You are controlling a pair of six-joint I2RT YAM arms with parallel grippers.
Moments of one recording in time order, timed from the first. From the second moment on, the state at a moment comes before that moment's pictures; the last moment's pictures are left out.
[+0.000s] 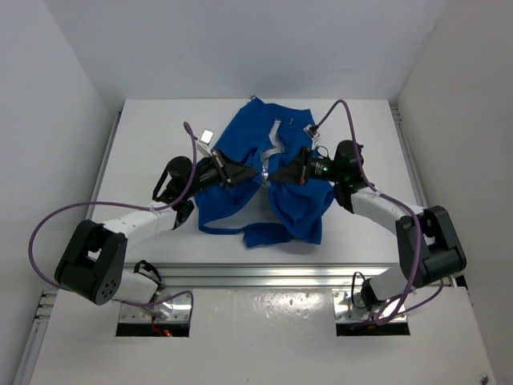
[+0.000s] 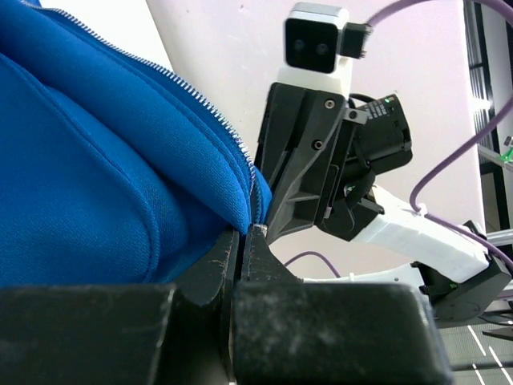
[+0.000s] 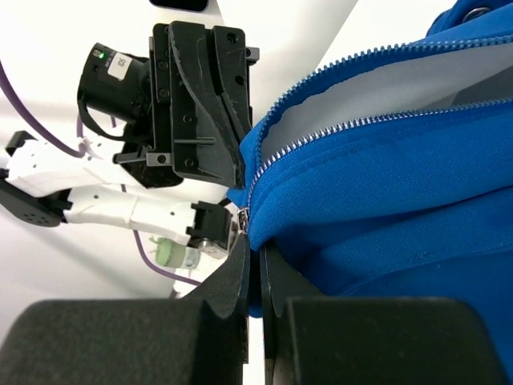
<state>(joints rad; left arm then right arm) -0.42 1.37 0.67 0.78 0.60 -1.19 0.32 1.50 0.74 0.71 -0.98 0.96</state>
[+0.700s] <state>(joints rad) -0.42 1.37 0.64 0.91 0.64 -1.18 0.32 1.51 0.74 0.79 -1.05 1.07</state>
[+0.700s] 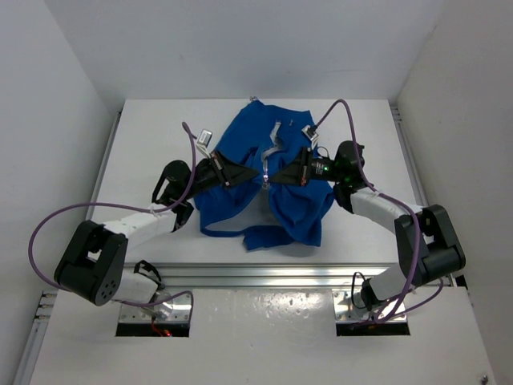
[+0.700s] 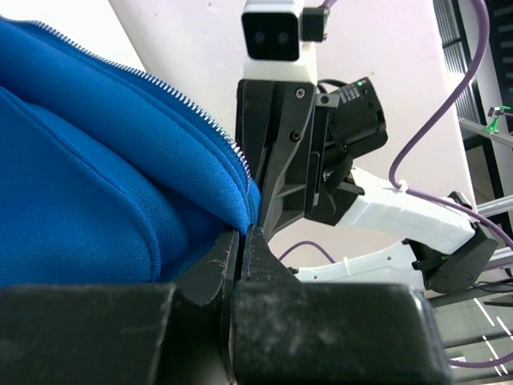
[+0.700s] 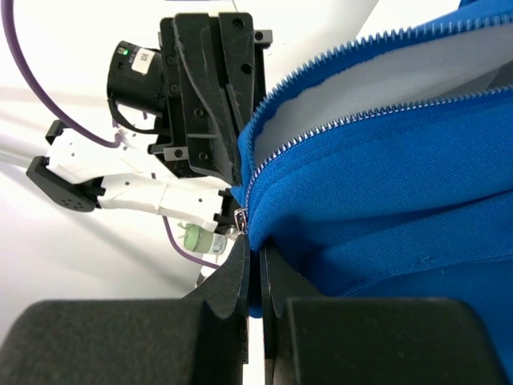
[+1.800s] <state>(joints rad) -0.41 1.35 0.63 0.91 0.63 -1.20 0.30 1.49 0.73 0.79 -1.05 1.08</state>
